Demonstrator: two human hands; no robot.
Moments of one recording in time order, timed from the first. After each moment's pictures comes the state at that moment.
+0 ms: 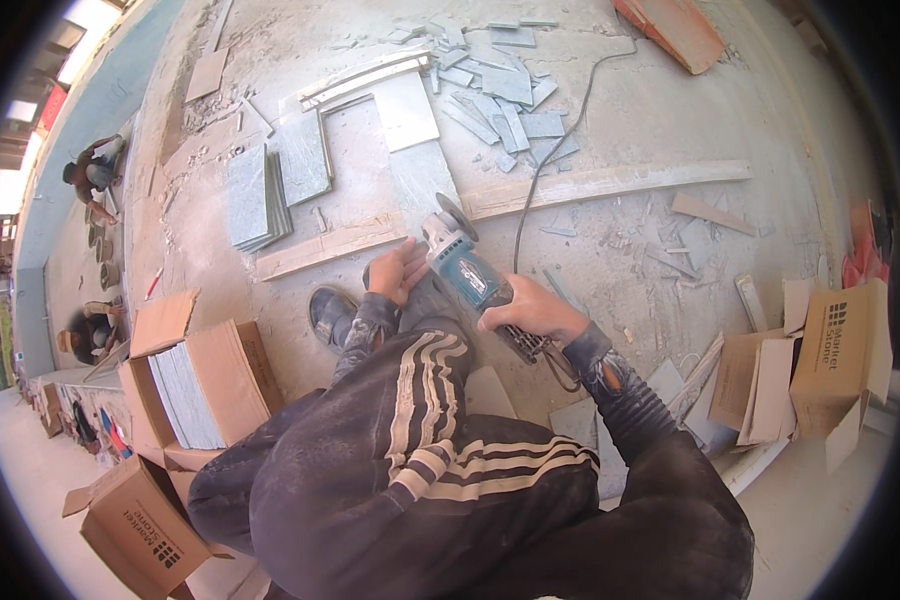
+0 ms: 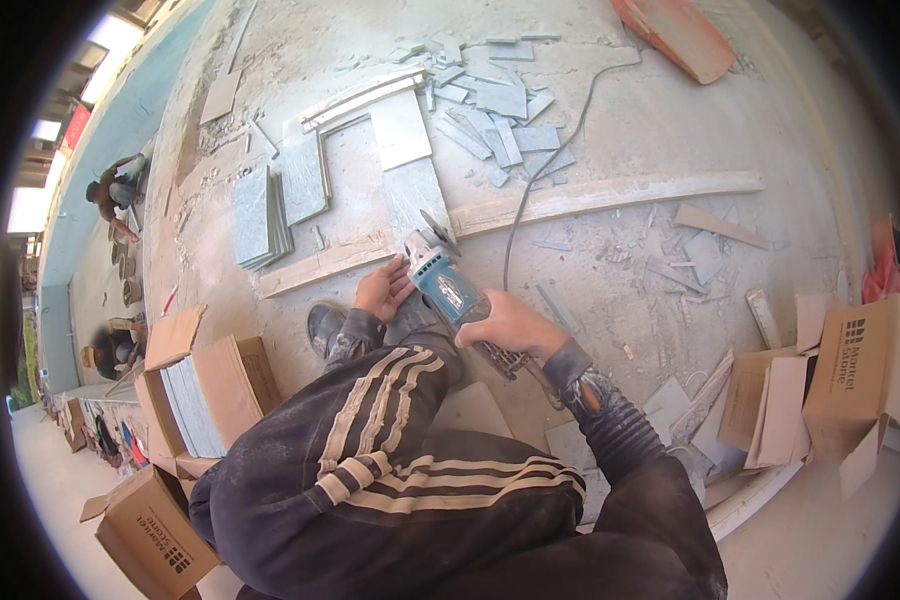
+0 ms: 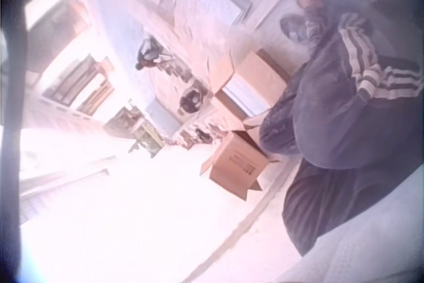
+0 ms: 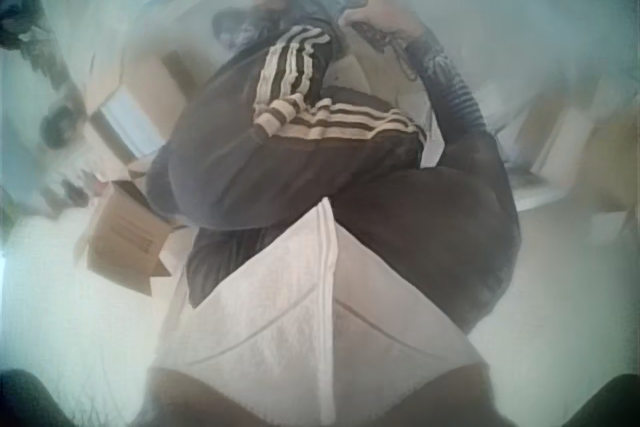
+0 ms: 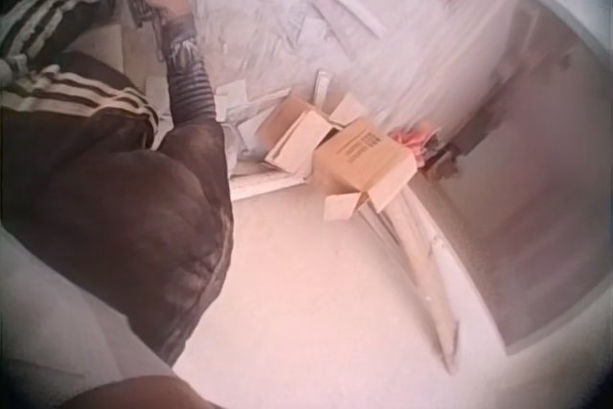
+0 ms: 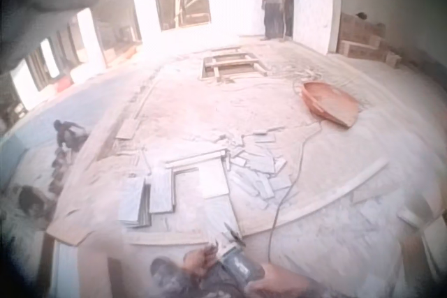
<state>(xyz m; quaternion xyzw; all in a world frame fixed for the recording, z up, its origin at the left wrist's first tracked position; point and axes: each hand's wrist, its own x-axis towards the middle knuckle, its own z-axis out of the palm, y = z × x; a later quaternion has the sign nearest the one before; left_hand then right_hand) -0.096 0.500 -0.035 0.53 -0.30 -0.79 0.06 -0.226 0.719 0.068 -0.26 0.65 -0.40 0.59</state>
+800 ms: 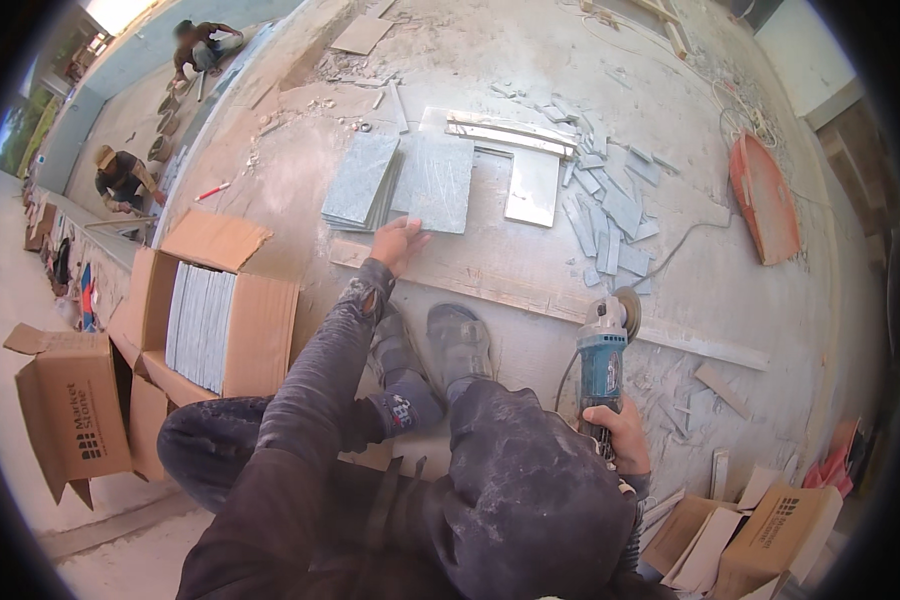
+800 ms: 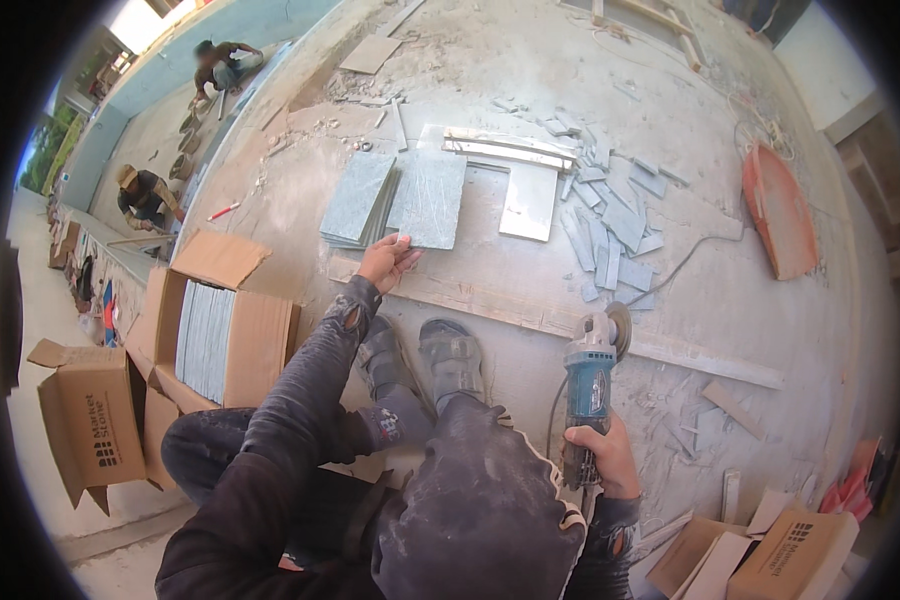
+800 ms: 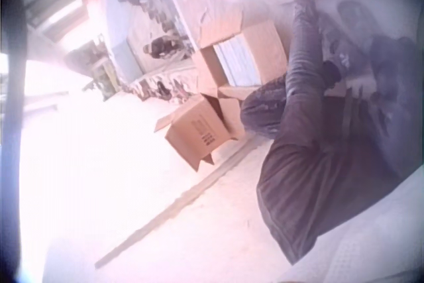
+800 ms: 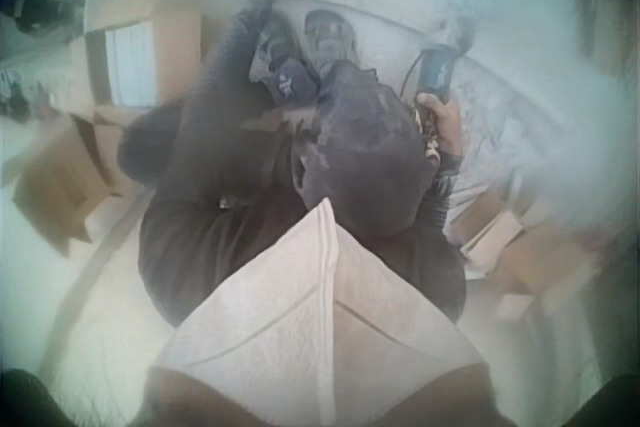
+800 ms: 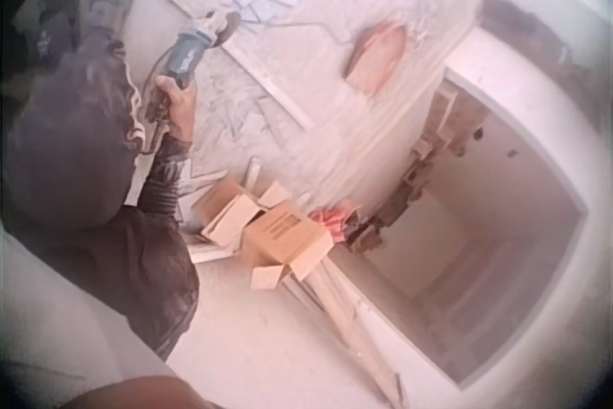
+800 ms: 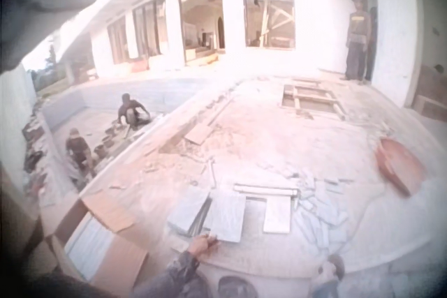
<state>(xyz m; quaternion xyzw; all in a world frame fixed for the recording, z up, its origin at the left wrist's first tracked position) -0.050 0.343 -0.029 0.46 -0.31 -0.78 0.30 -0.249 0.752 0.139 -0.07 0.66 -0.50 0.55</state>
